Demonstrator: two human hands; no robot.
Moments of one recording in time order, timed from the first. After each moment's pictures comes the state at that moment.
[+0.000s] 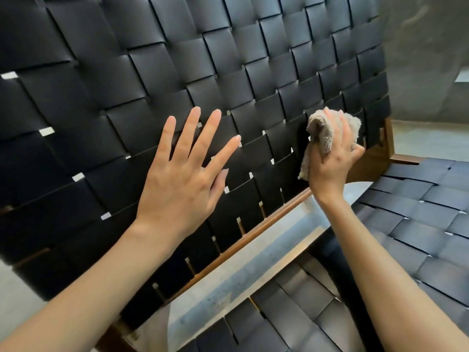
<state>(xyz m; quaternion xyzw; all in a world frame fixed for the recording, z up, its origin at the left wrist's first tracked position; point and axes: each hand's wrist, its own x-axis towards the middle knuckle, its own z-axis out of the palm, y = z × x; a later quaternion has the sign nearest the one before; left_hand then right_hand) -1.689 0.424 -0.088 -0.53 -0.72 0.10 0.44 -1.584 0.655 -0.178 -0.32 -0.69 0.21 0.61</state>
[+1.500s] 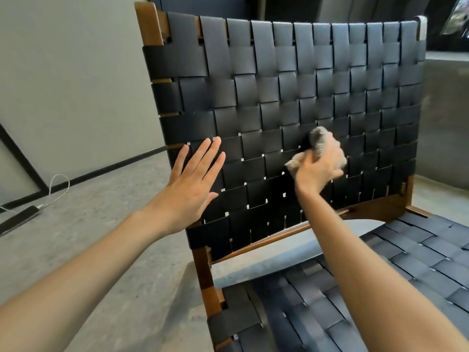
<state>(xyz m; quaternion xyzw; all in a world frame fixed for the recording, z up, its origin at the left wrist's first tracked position) -1.686 0.271 -0.038 -0.49 -0.83 0.03 0.26 -1.633 0.529 -0.069 -0.44 -0.67 0.32 0.51</state>
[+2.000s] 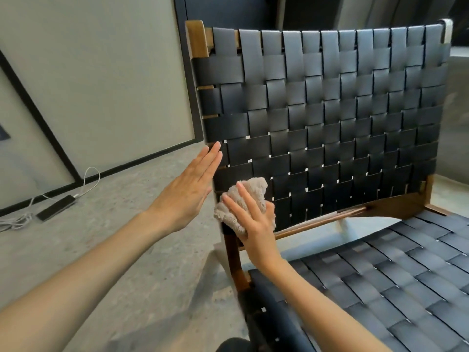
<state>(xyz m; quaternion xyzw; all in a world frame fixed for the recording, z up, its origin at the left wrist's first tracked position) -1.683 0.202 -0.029 -0.47 -0.86 -0.10 0.14 -1.594 0.352 -0.143 0.01 -0.88 0.19 0.43</state>
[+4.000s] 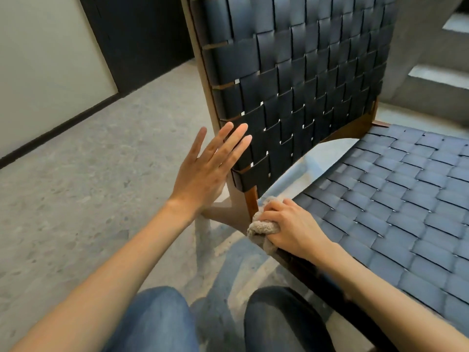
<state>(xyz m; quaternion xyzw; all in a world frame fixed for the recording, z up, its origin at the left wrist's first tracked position) -1.741 0.206 -0.108 -0.59 -0.68 -0.01 0.44 -1.534 0.301 -0.155 -0.19 -0.98 0.11 0.04</state>
